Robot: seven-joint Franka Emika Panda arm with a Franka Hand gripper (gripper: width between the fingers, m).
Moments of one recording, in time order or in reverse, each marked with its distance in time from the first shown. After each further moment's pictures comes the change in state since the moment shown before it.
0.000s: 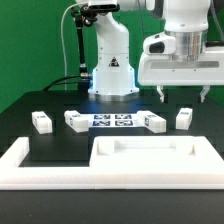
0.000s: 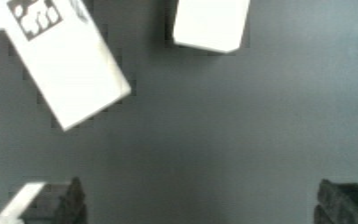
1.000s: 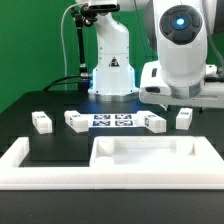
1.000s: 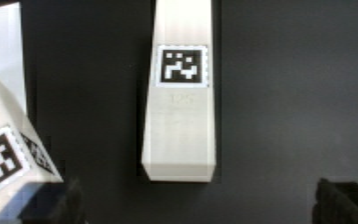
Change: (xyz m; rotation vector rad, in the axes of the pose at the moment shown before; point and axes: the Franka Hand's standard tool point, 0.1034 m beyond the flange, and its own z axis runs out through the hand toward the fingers) arm -0.009 -0.009 0.030 0.036 -0.548 0.100
